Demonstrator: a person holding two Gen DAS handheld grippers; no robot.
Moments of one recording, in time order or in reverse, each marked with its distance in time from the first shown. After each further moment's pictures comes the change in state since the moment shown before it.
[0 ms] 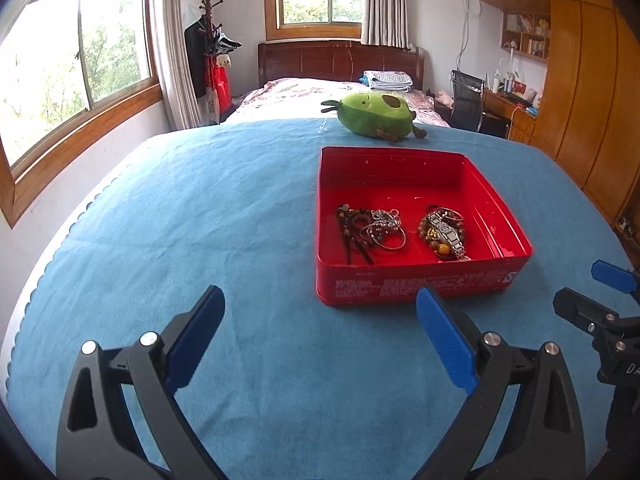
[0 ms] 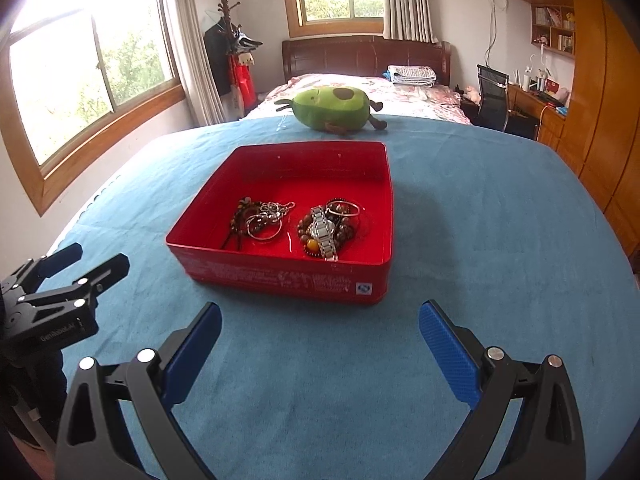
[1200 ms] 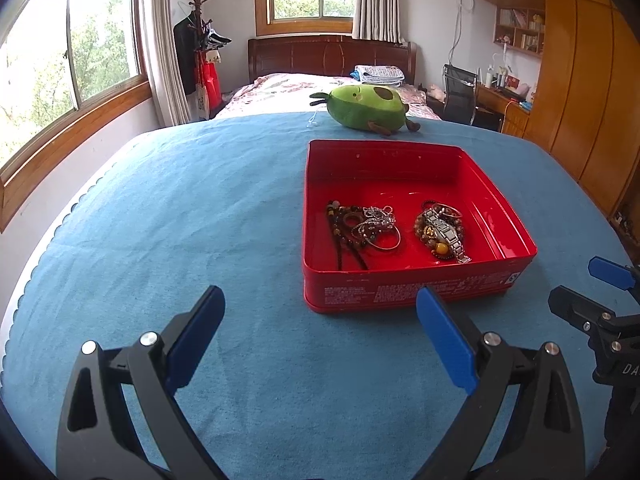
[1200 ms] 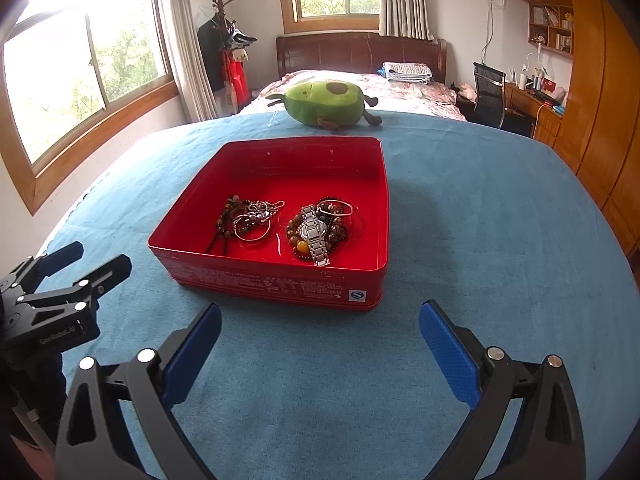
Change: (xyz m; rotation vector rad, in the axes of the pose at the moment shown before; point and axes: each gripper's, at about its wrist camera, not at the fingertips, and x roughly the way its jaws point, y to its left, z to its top) left arm 0.020 -0.006 0.002 0.009 0.020 -0.033; right arm 0.013 -0.004 0.000 0.005 0.015 -0.025
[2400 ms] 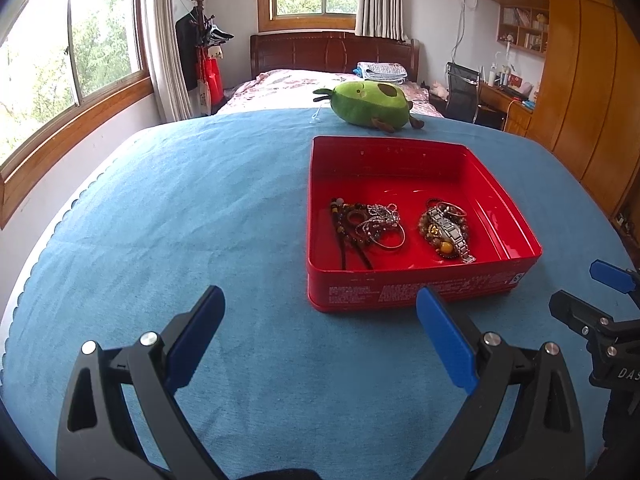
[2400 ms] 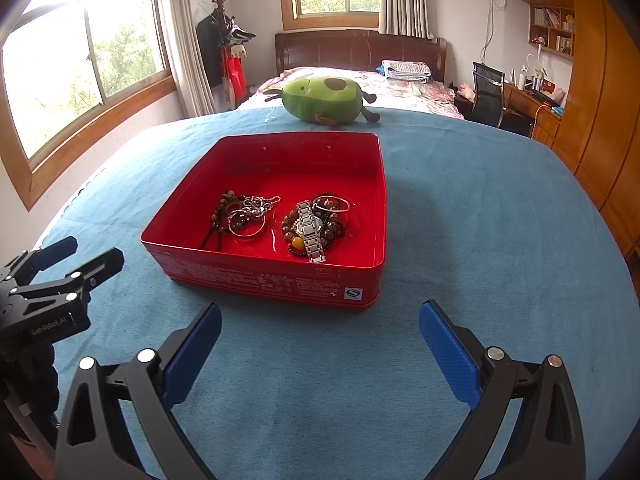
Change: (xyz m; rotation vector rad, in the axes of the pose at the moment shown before) left arm 0.006 0.001 0.001 -0.012 0.015 0.006; right arm 0.007 -0.003 -0.001 -0.009 0.009 -0.011
